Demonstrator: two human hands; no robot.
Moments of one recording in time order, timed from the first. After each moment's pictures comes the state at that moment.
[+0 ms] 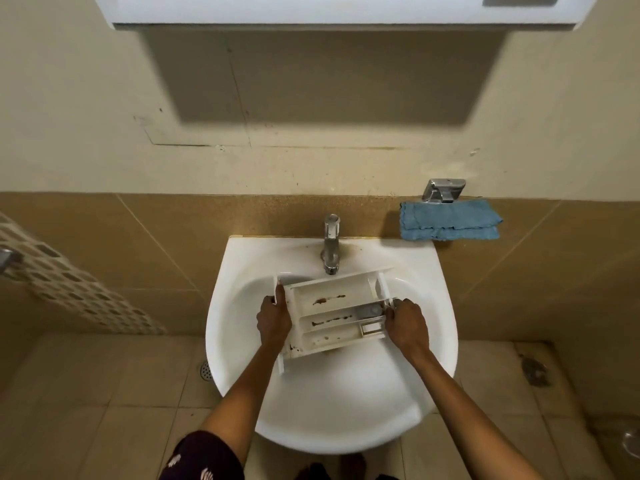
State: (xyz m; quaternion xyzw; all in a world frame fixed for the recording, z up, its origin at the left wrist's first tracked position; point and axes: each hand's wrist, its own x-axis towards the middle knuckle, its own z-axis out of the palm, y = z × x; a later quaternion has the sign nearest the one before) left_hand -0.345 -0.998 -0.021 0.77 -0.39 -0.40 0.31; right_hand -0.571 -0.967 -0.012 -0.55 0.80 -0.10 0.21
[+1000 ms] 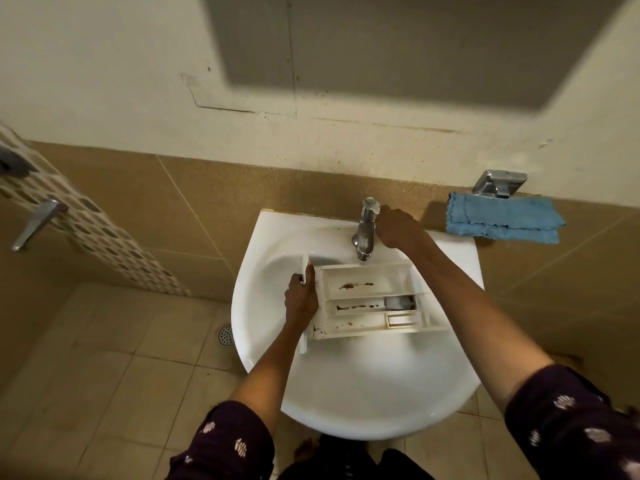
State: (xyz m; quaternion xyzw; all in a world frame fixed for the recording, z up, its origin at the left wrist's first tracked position) left_hand -0.344 -0.998 -0.019 0.75 -0.39 -0.43 0.33; right_hand -0.504 -1.095 0.084 -0.69 0.69 0.03 0.19
